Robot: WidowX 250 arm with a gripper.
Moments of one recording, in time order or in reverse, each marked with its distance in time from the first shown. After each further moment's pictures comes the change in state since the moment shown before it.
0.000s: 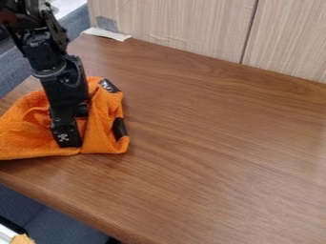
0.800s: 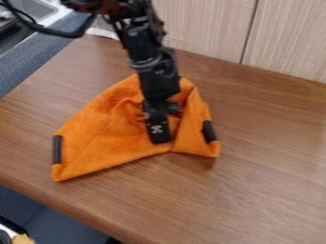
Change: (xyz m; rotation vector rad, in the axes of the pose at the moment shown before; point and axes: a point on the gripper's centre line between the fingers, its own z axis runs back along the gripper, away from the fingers) arm 0.129 -0.021 -0.001 -0.114 -0.143 -0.151
